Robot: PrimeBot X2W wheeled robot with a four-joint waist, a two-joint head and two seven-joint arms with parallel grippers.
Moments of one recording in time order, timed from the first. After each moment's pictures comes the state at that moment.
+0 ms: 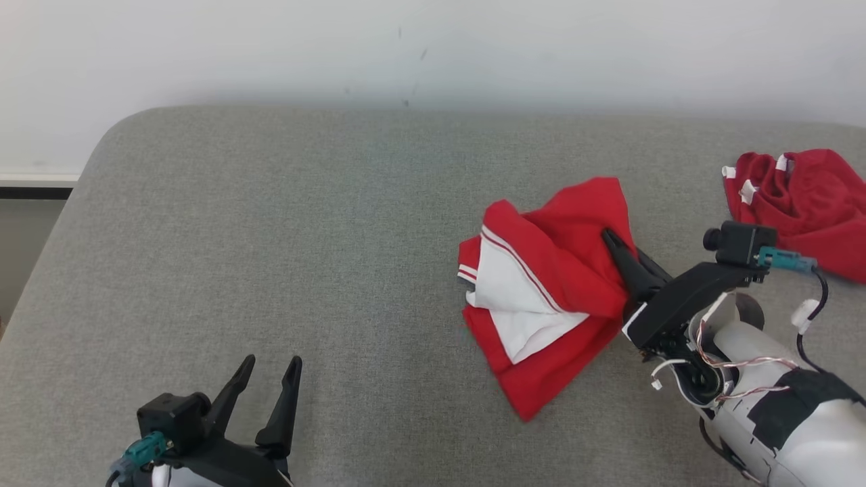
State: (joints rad) left arm -0.21 0.36 -0.54 0.32 -0.81 0.03 -0.25; right arm -0.74 -0.34 0.89 0.67 1.24 0.12 -0.13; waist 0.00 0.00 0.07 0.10
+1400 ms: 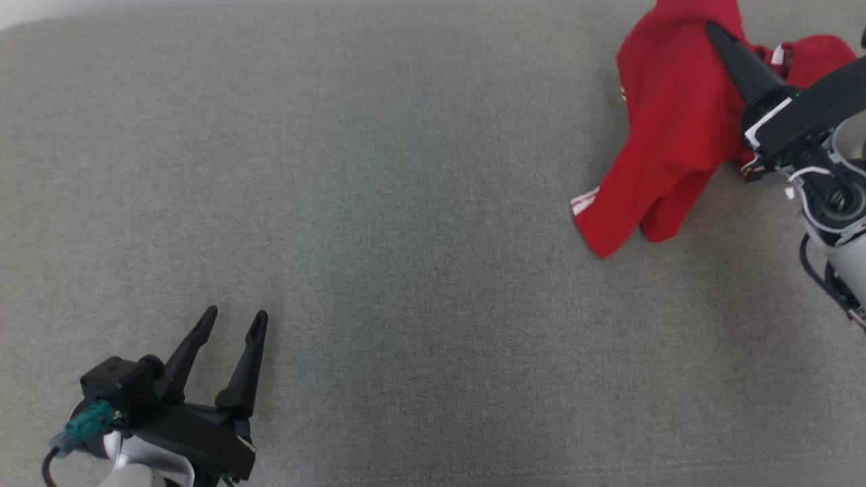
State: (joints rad) left arm -0.24 0.45 -0.50 0.20 -0.80 0.03 -0.24; right arm -1.05 -0.52 0.79 0.56 1.51 0.12 0.07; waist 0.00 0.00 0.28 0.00
